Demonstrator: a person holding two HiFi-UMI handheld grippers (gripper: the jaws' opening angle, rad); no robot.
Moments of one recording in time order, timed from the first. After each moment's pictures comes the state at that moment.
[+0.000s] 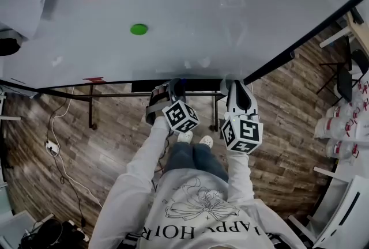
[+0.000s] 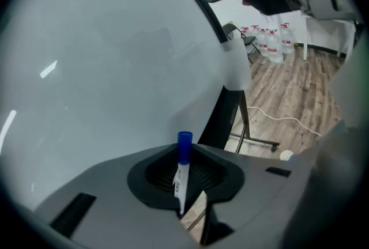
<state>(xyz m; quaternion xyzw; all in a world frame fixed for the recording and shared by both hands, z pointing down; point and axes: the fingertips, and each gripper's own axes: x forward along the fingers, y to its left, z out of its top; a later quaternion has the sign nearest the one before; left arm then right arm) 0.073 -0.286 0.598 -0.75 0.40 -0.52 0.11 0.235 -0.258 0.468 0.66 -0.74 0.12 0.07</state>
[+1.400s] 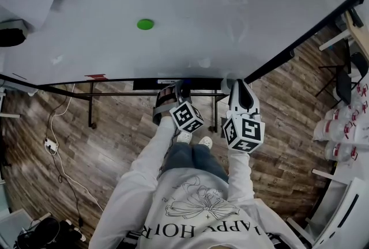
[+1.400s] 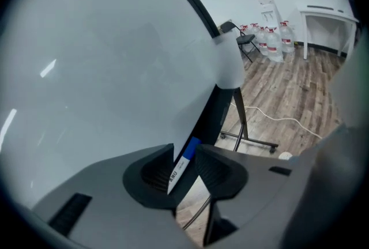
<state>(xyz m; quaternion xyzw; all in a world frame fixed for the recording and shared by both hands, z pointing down) 0.085 -0.274 0.617 -0.75 0.40 -0.52 0.11 0.235 -0.253 0.457 0.66 -0.74 0.12 0.06</state>
